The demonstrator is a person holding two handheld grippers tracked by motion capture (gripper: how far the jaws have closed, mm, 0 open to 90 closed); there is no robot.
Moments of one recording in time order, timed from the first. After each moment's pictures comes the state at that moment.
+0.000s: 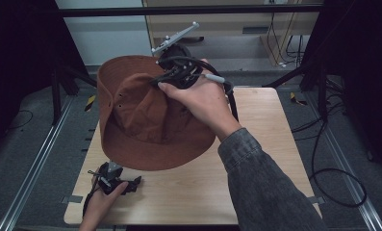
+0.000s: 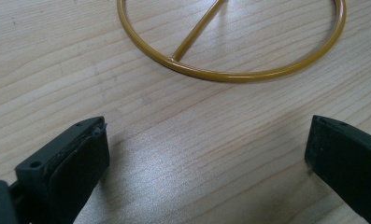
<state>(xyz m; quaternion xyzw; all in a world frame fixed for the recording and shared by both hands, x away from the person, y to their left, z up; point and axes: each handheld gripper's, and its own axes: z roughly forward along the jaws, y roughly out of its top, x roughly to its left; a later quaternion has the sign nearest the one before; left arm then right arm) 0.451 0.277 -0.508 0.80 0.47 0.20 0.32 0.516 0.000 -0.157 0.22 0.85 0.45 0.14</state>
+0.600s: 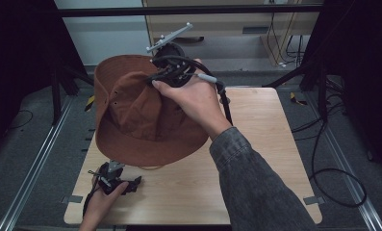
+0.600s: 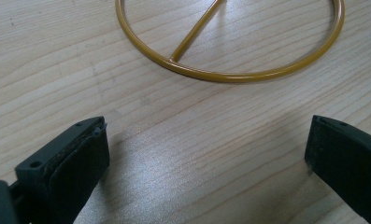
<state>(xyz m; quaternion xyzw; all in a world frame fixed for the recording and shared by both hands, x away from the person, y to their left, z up) 0.451 0.277 -0.508 0.80 0.46 0.20 0.32 0.526 0.014 -0.163 0.23 0.84 0.46 0.14</state>
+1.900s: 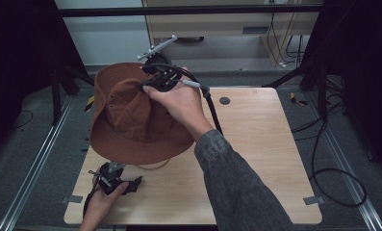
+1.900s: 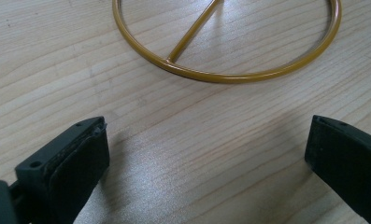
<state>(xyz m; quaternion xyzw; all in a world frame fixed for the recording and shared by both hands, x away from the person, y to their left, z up) 0.451 0.276 -0.508 0.80 0.46 0.20 0.32 0.553 0.043 -0.199 0.25 0.84 0.46 0.12</state>
